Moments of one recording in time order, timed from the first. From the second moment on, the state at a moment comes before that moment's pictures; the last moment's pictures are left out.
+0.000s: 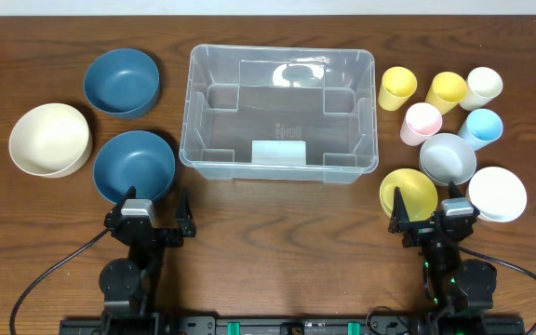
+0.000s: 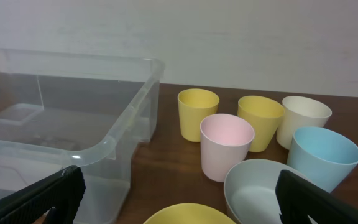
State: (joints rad) left arm 0.00 0.01 0.02 -0.11 0.08 -0.11; right arm 0.03 0.01 0.01 -0.06 -0.08 0.02
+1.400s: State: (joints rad) left arm 0.00 0.01 0.02 -0.11 0.08 -0.11; right arm 0.03 0.20 0.56 -0.42 -0.13 0.21
